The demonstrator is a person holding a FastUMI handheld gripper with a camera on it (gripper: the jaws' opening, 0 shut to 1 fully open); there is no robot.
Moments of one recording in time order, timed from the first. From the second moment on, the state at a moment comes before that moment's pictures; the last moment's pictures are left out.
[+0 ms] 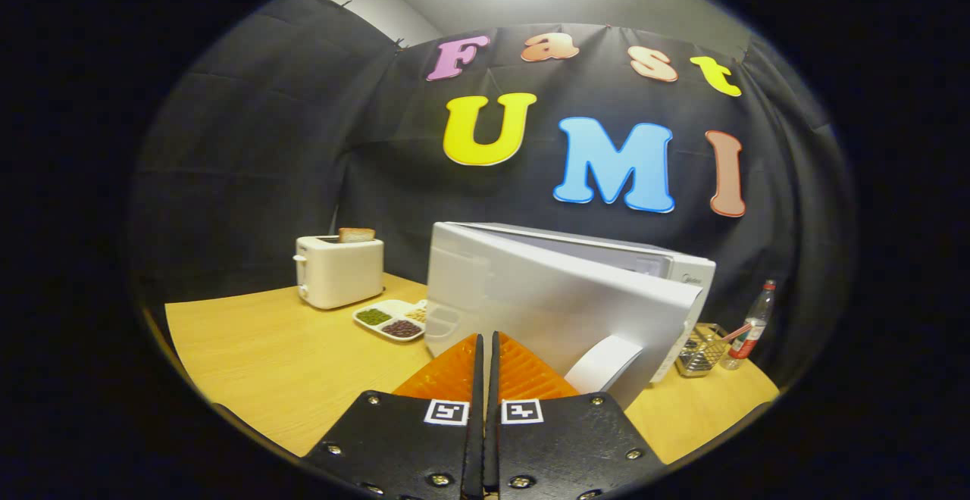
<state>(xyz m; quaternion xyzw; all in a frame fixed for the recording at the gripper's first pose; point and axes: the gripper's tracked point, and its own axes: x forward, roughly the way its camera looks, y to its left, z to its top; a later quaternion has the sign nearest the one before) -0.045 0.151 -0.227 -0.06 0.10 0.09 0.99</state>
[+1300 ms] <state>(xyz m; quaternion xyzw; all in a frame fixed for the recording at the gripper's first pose) 0.092 0.055 -0.254 -0.04 0.16 -0.05 0.98</state>
